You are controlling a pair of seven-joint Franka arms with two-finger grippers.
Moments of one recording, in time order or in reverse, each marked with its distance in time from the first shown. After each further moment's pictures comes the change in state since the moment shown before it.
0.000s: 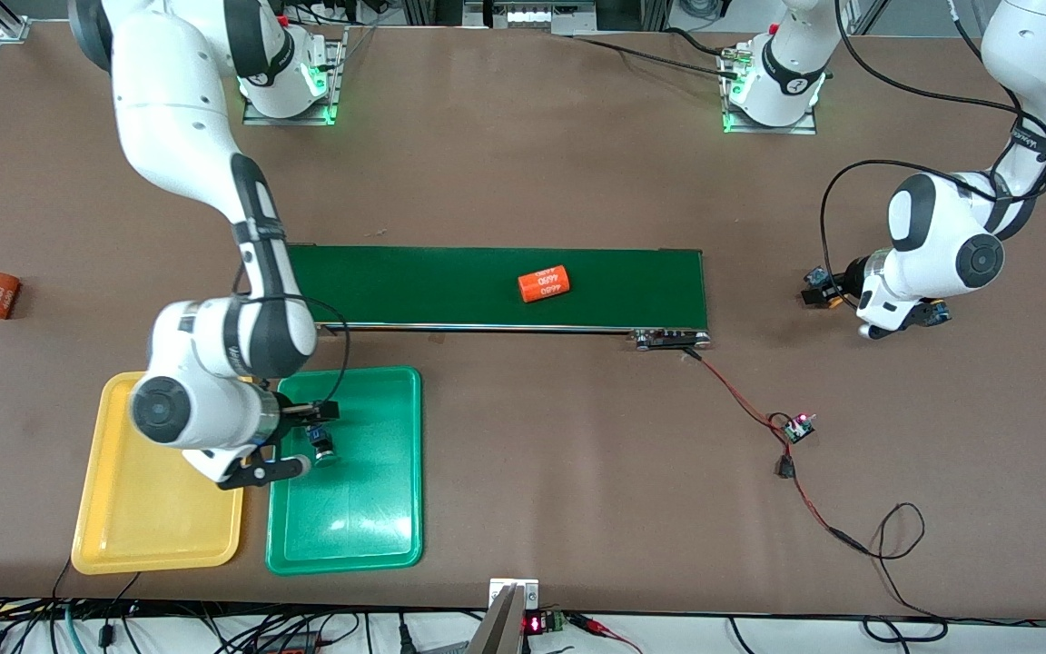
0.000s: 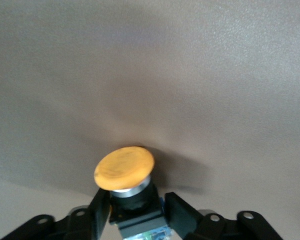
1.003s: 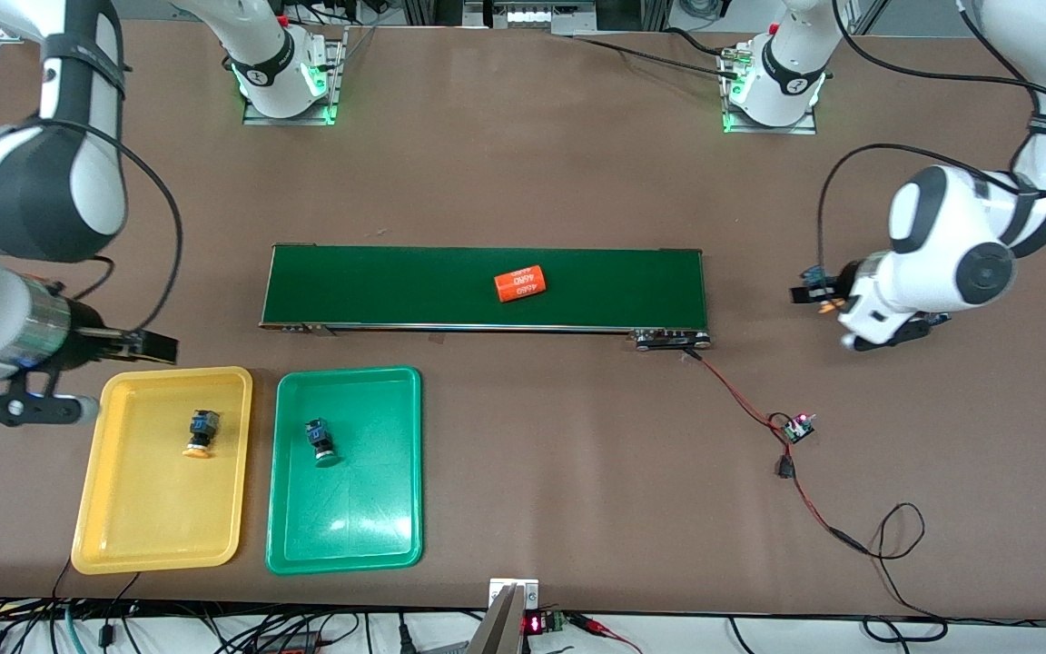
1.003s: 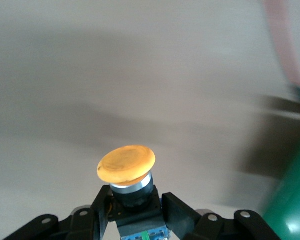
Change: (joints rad) left arm -0.010 -0.072 -0.263 0.227 -0.007 -0.331 0.010; right arm -0.007 -0.342 -0.157 0.008 -0.174 -0.329 0.108
